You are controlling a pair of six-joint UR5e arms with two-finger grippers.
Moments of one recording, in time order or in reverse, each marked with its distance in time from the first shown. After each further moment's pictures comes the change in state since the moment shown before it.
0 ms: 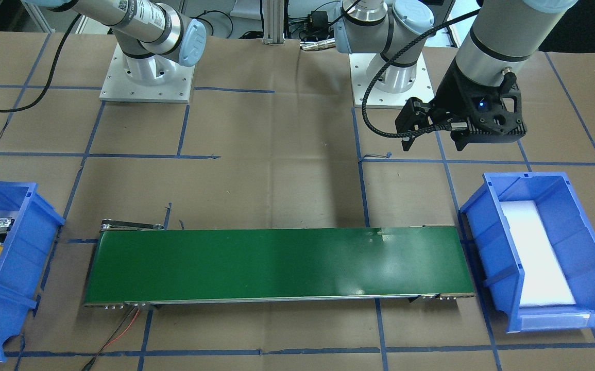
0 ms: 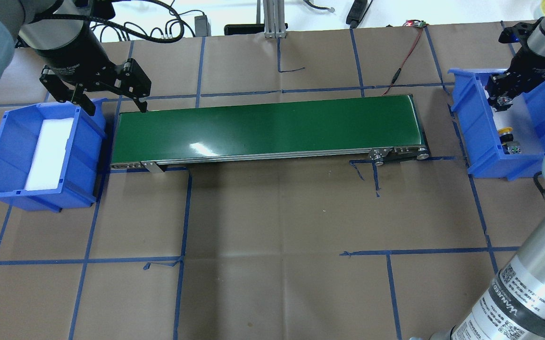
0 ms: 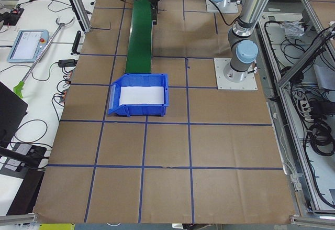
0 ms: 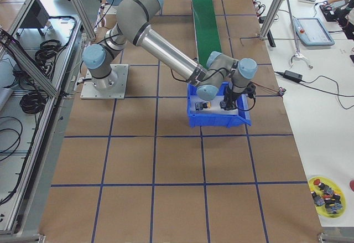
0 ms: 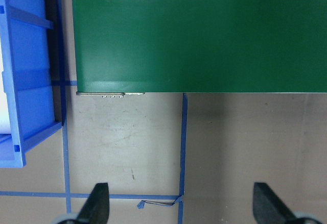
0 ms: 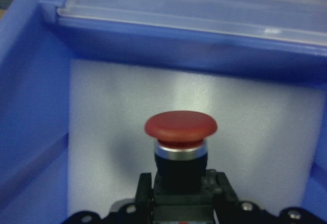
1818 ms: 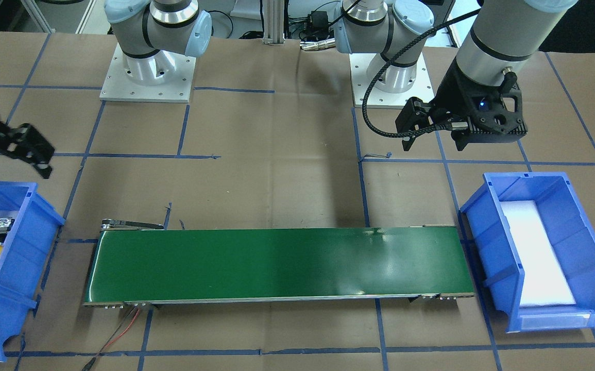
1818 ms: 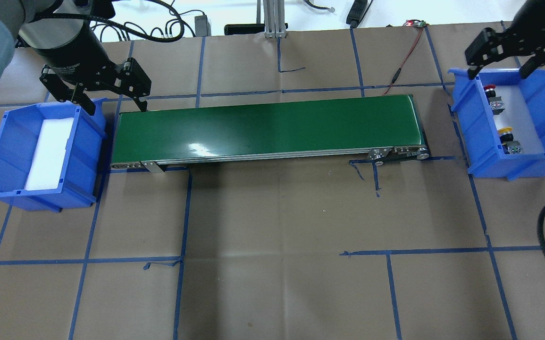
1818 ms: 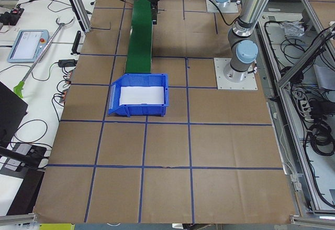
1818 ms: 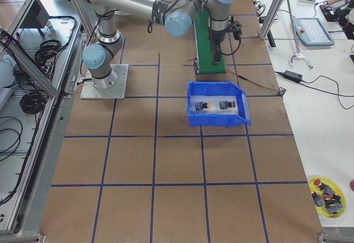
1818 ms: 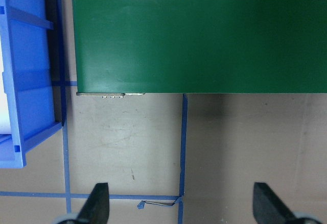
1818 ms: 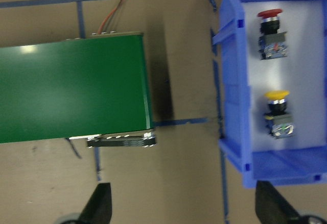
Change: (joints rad) left arm 0.000 -0.001 0.003 0.000 0.000 -0.001; right arm 0.260 -0.620 0.266 0.224 0.004 0.461
